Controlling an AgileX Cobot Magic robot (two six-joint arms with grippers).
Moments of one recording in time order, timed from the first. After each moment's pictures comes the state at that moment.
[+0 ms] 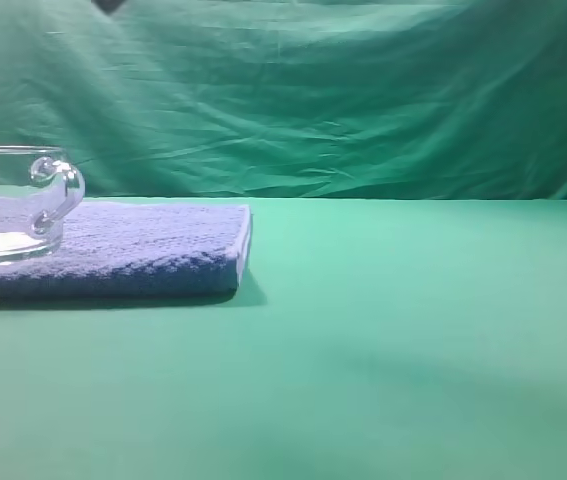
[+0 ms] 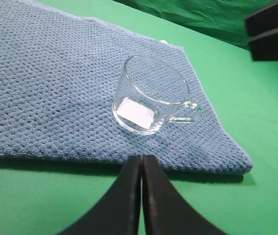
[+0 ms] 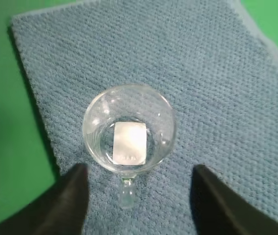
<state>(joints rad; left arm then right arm) -0.11 -0.02 -0.05 -0.35 0.47 -0.04 0.82 1.71 -1.60 0.29 0.78 -0.58</state>
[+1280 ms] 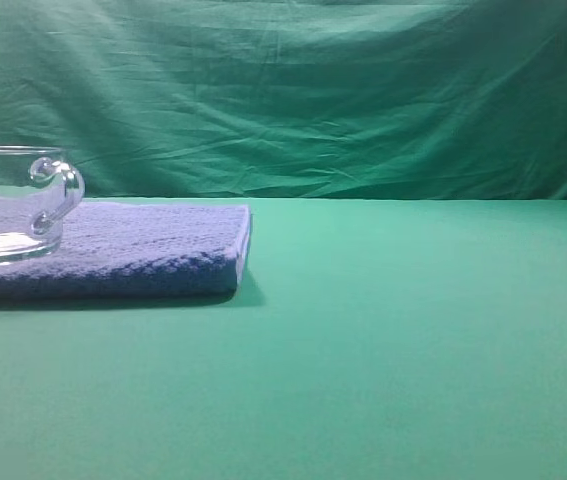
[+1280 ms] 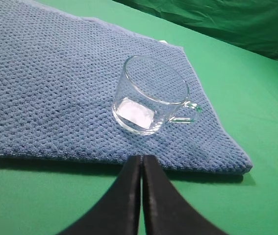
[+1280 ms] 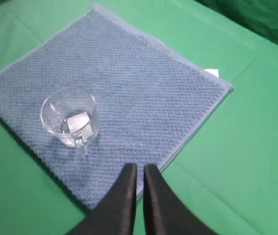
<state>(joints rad) -0.11 -0.02 -0.05 -0.35 0.47 -0.04 0.52 1.08 -1.00 0.23 0.61 -0.15</state>
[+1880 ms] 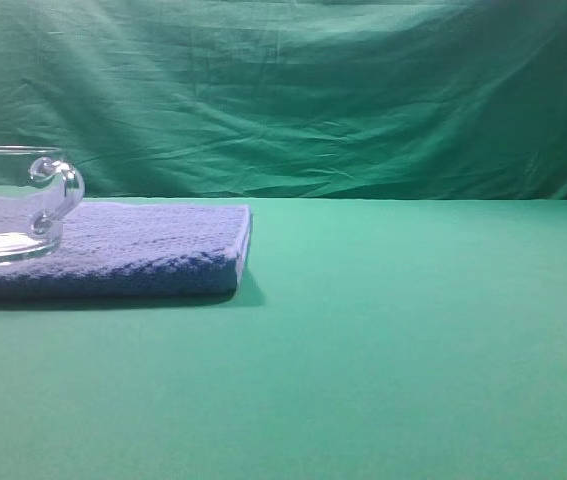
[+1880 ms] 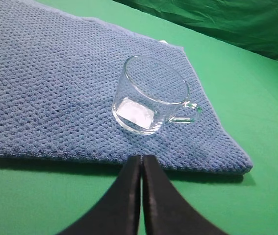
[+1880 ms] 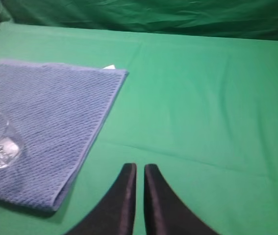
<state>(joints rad) -0.11 -0.02 -0.05 -0.35 0.47 -0.04 0.14 0.50 -0.51 0.21 0.47 -0.09</state>
